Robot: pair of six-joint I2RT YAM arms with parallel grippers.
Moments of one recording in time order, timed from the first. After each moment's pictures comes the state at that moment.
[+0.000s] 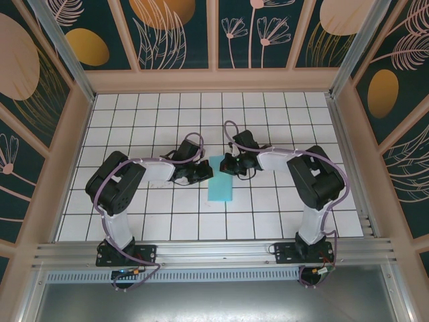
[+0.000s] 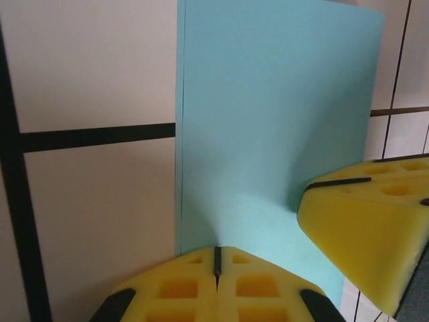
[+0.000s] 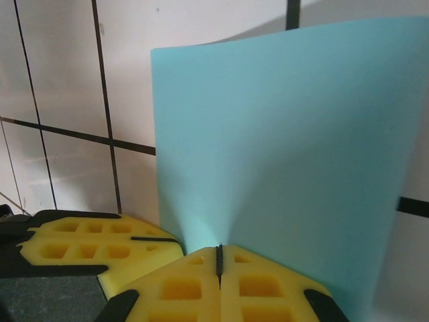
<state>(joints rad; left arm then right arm) -0.60 1.87 0.91 0.01 0.41 -0.84 0.58 1.85 1.01 -0.16 -0.45 0.71</state>
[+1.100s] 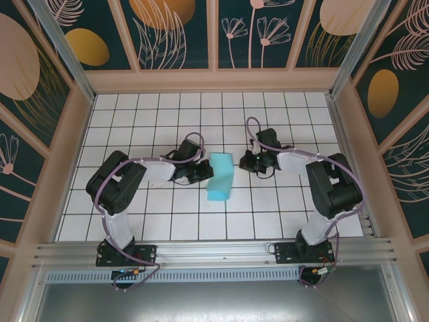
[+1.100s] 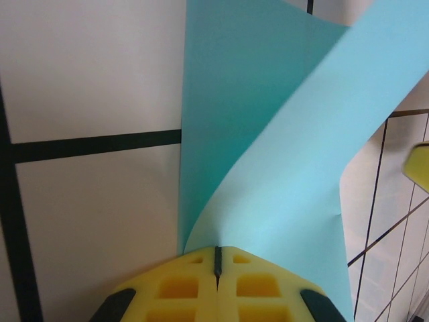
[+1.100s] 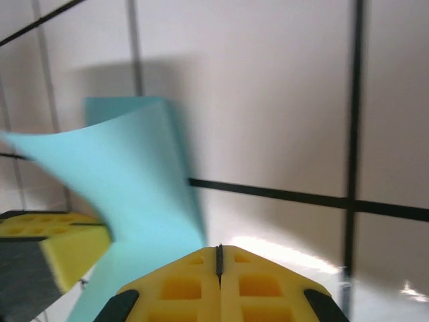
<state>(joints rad) -0.60 1.88 0.90 0.02 0.41 -0.84 0.41 1.70 0.90 -0.21 -0.44 0.58</state>
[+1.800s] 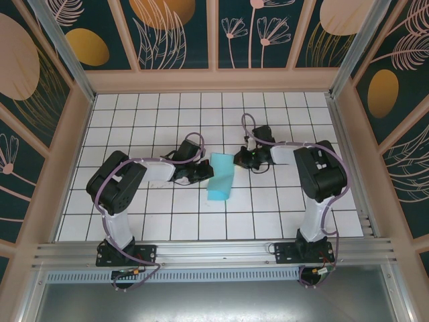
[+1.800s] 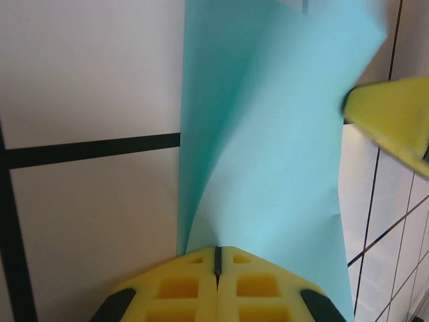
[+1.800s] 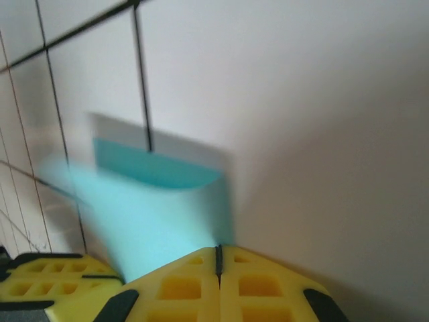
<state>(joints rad) -0.60 1.88 0.89 0.04 0.41 -0.84 0.36 1.90 0.99 -0.12 -0.55 0.60</state>
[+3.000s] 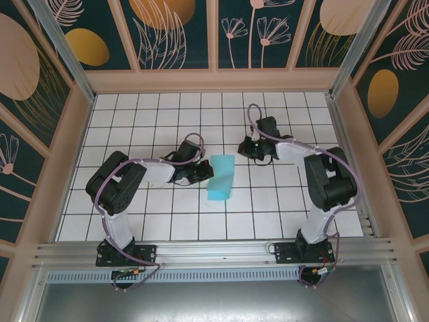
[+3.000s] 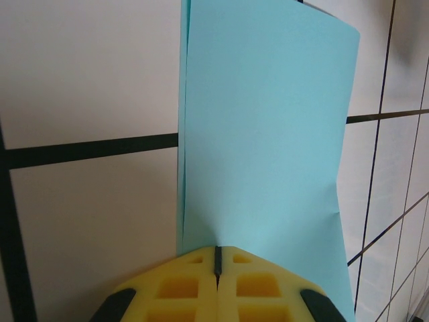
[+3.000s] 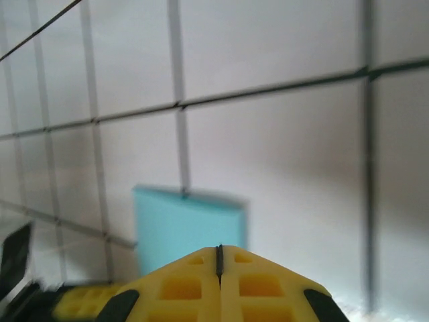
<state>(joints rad) -0.60 1.88 0.87 0.07 0.41 -0.84 0.40 1.75 1.02 -0.19 -0.42 0.63</state>
